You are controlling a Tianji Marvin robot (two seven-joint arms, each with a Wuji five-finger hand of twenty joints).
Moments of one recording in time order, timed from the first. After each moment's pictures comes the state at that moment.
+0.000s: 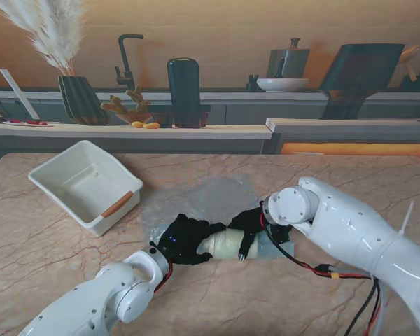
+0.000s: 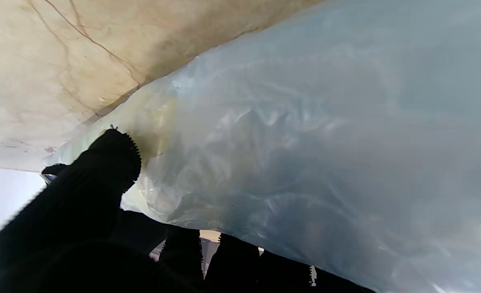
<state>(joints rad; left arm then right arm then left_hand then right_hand) 1.39 -1.05 -0.77 -1.56 1.05 0.04 0.06 -0.77 -1.03 0.43 -1.09 -0.23 -0.10 0.70 0.67 -0.39 0.48 -0.07 0.21 -0.03 0.25 0.38 0.54 0.17 0.25 0.33 0.52 0.23 0.38 0.45 0.17 0.25 0.84 0.44 0.53 -0.86 0.55 -0.08 0.49 0.15 0.76 0.87 0.77 0.17 0.84 0.62 0.78 0.19 0.86 0.83 0.37 0.20 1.21 0.81</state>
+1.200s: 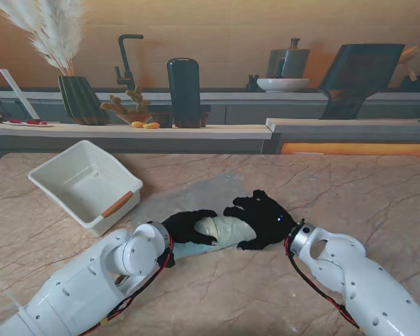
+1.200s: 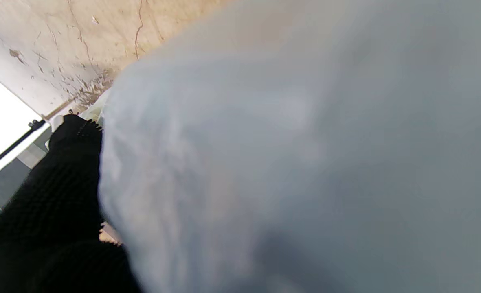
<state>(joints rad) 1.21 -1.12 -0.76 -1.40 0.43 0.18 -0.17 -1.42 -1.02 1.11 -1.42 -1.23 -0.49 -0.29 0.66 -0.44 0.34 -0.20 0.28 0.01 0.24 0.41 0.68 0.17 0.29 0.35 0.58 0.16 0.47 0.46 0.20 0.23 0.87 0.45 0.37 -0.56 0.62 -0.04 0.25 -0.01 0.52 0.63 0.37 0.19 0.50 0.37 0.52 0.12 0.26 0.50 0.20 0.26 0.50 0.79</state>
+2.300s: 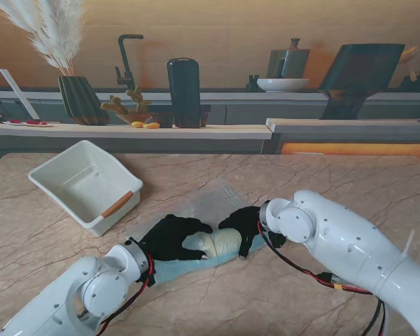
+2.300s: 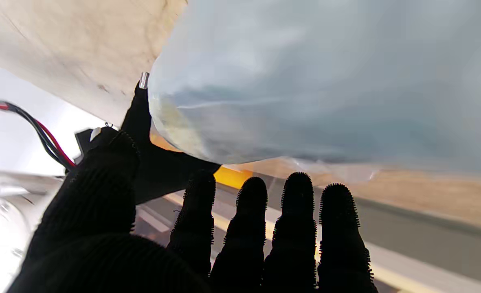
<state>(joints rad) 1.55 -1.06 -1.05 -1.70 0.79 -0.16 -0.13 -0.91 -1.01 0.55 -1.23 -0.61 -0.26 0.50 0.78 -0.30 0.21 -0.08 0.44 0.07 0.30 0.41 0.49 0.20 0.23 0.34 0.42 0.26 0.30 0.43 0.10 0.22 0.70 0.38 0.60 -0.83 0.70 -0.07 0.37 0.08 0.68 0.65 0.61 0.25 0.80 0.60 0.74 0.18 0.88 0.79 0.37 0.17 1.23 0.74</state>
